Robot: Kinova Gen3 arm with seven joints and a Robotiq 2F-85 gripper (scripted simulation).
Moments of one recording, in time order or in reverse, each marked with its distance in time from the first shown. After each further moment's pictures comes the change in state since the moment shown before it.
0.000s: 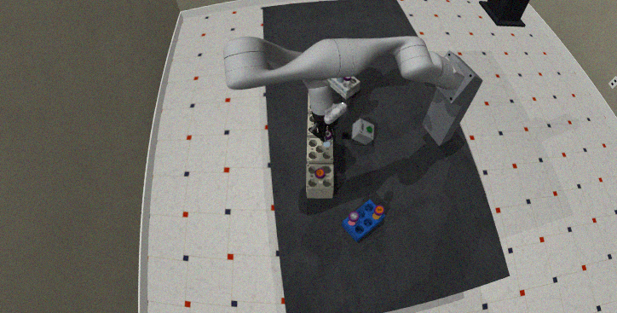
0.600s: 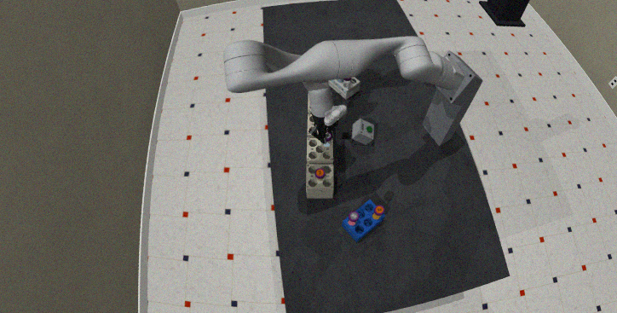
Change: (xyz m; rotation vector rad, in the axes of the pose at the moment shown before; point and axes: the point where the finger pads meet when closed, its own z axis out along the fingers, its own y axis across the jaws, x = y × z) arm -0.002 0.000 0.011 0.000 0.000 0.000
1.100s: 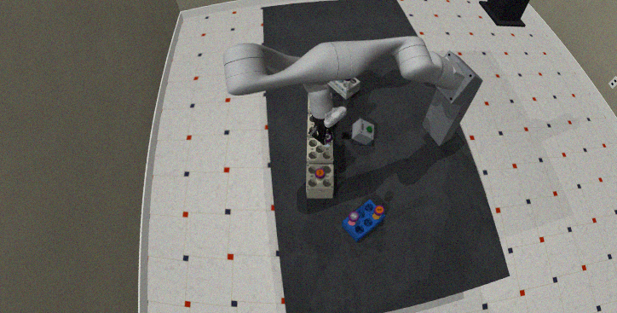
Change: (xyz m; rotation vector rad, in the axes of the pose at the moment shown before) arm -0.002 0.000 0.009 0.000 0.000 0.000
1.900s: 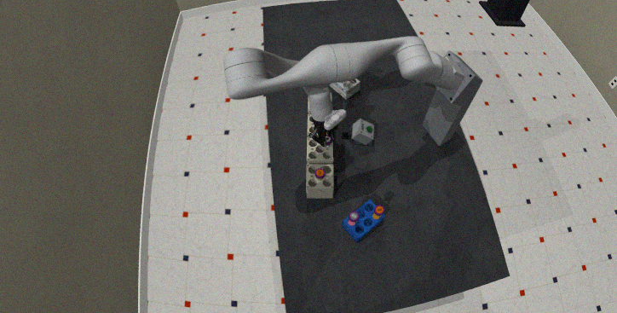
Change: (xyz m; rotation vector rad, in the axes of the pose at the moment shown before) arm -0.003 0.000 0.014 0.000 0.000 0.000
